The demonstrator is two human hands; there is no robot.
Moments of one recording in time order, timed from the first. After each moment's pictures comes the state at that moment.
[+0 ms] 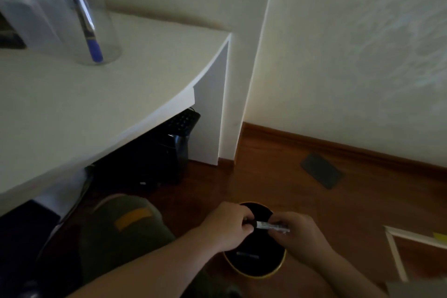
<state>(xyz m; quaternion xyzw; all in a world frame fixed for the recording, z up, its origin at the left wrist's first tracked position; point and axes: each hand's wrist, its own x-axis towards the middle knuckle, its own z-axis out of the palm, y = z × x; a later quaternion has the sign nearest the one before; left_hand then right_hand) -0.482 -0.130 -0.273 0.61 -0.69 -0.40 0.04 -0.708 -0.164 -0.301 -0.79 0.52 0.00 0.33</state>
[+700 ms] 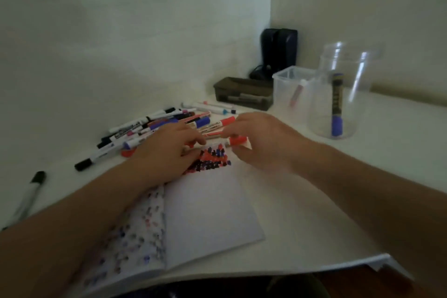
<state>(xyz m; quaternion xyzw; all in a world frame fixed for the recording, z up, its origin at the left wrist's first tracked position) -0.019 0.014 -0.061 0.84 -0.51 0.10 0.12 -0.181 -0.167 -0.039 -0.98 0.04 -0.13 0.14</state>
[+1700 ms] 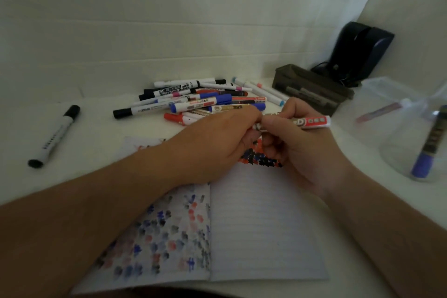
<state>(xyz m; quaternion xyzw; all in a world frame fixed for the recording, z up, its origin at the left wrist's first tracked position) -0.030 0.043 -0.069 0.80 -0.53 0.03 0.28 -0.126 -0.120 -0.056 -0.70 0.03 -0.16 0.69</state>
